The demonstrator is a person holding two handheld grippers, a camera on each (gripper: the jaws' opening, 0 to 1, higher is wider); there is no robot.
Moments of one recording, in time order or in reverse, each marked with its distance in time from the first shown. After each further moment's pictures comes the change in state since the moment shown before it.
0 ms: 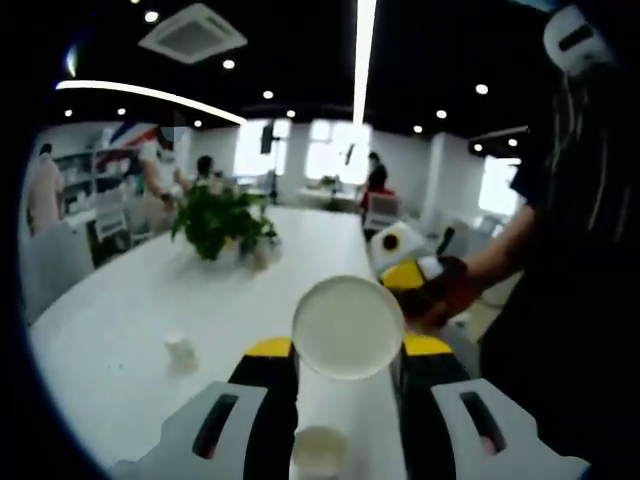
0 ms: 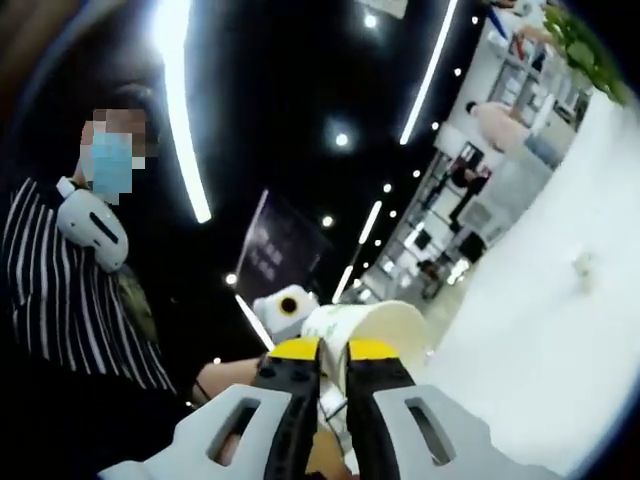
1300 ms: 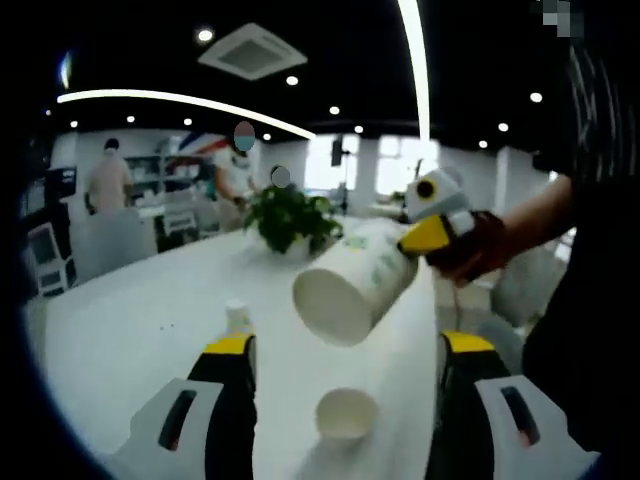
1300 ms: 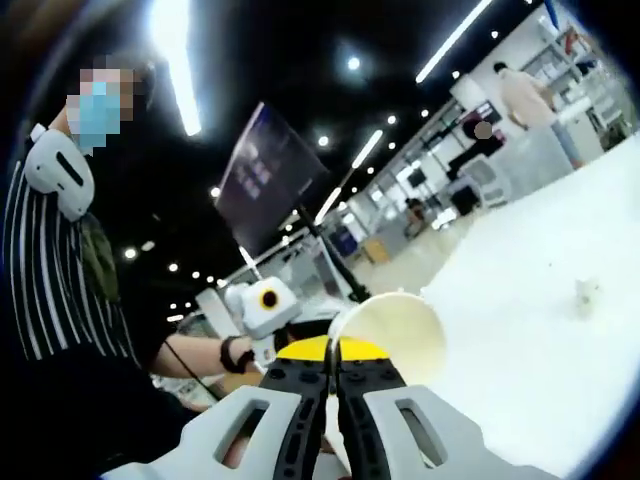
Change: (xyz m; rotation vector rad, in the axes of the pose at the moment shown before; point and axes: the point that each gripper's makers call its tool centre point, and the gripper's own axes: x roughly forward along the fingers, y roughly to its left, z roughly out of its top) left arm -0.046 0.020 -0.052 -0.064 -0.090 0.337; right arm 0.037 -0.011 -0.023 -0.176 0.395 -0.093
